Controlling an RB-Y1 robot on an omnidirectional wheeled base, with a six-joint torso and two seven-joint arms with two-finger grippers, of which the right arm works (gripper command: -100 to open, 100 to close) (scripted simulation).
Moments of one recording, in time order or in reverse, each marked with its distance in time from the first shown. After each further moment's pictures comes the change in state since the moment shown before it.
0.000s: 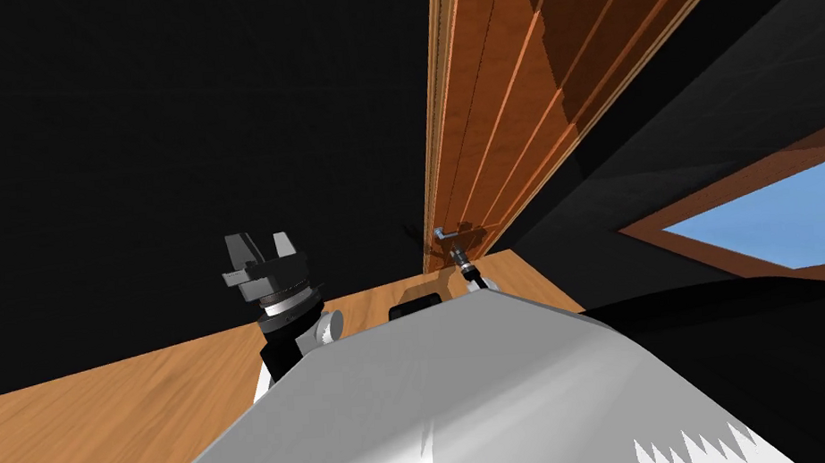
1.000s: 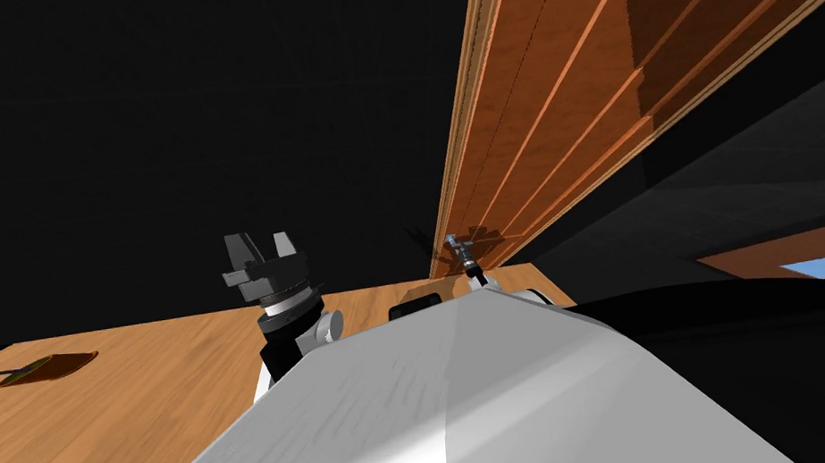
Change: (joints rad) arm -0.142 -0.014 -0.111 0.263 -0.028 -0.062 0.025
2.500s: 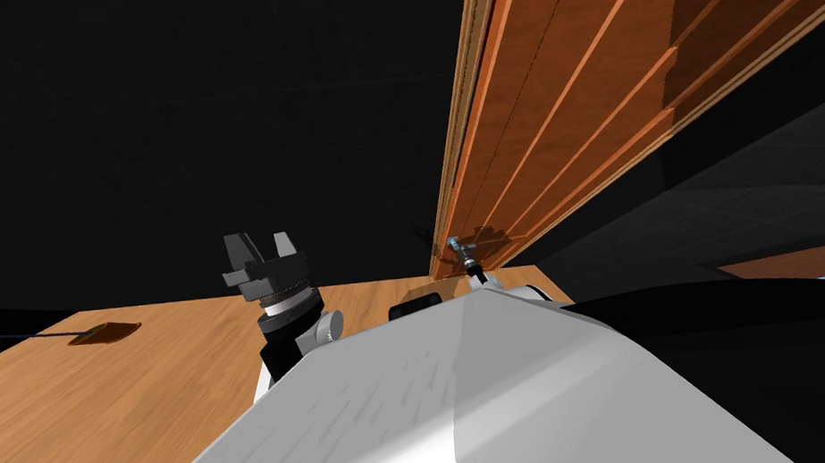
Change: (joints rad) arm -0.036 -0.014 -0.008 0.051 0.013 -0.019 -0.020
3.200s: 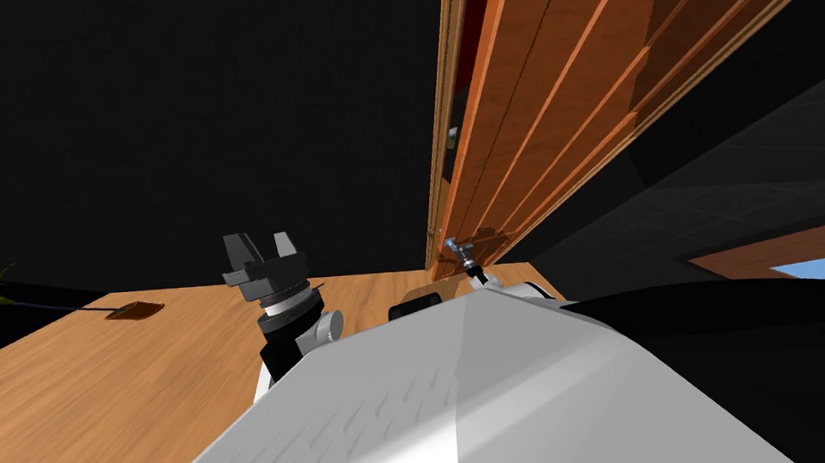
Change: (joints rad) arm -0.016 -0.022 0.057 0.050 0.047 -0.062 -0.053
